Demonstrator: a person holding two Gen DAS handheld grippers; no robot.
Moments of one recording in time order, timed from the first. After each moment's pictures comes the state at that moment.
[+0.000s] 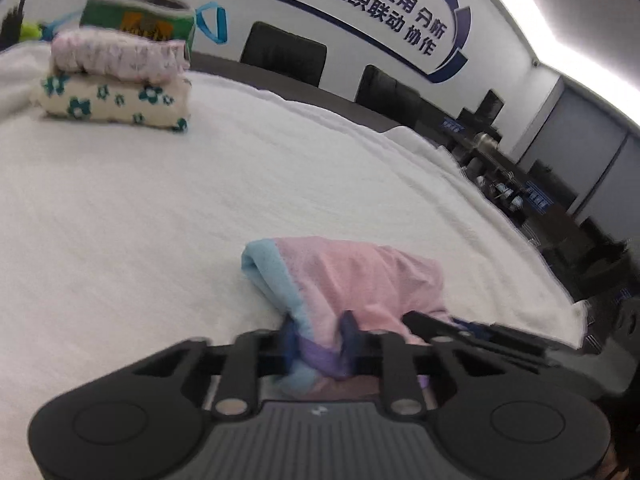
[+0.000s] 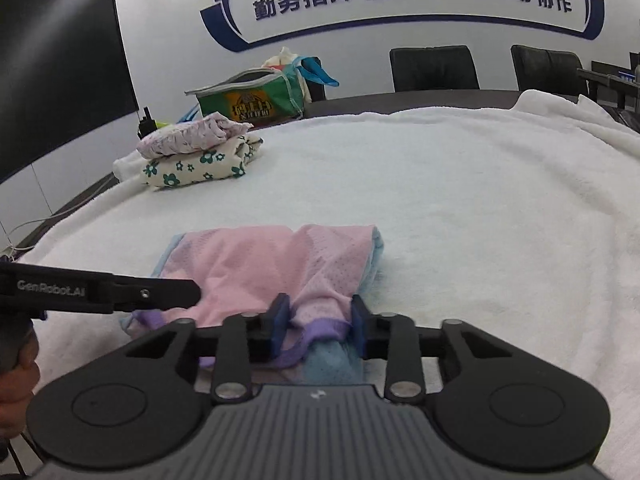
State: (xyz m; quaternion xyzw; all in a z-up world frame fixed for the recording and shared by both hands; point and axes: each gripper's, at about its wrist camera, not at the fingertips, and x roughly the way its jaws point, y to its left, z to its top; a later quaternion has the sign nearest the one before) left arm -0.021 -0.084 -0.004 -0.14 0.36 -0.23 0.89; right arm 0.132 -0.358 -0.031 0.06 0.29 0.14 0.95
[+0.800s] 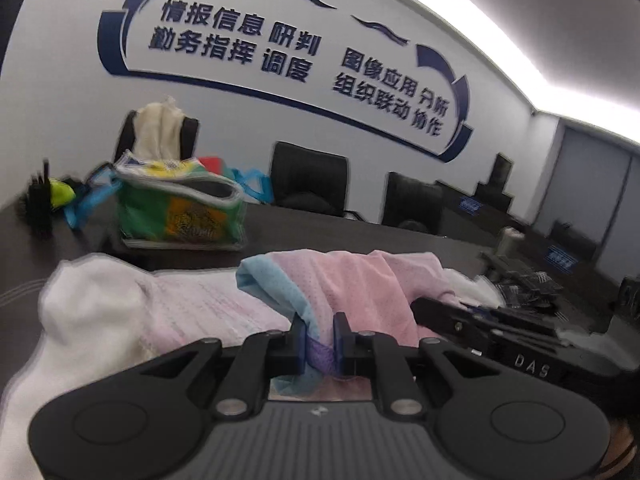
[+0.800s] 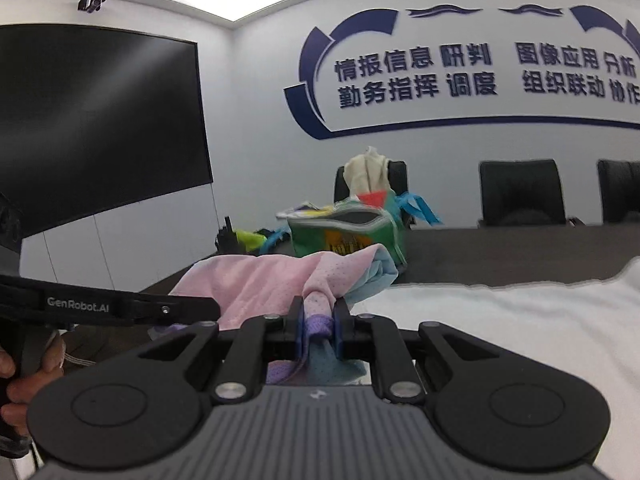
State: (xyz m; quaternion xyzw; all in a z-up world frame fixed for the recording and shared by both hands) left arm 0.100 0.051 0.170 -0.09 0.23 -0.18 0.95; right arm 0.274 -0.237 0.130 0.04 0.15 0.24 0.96
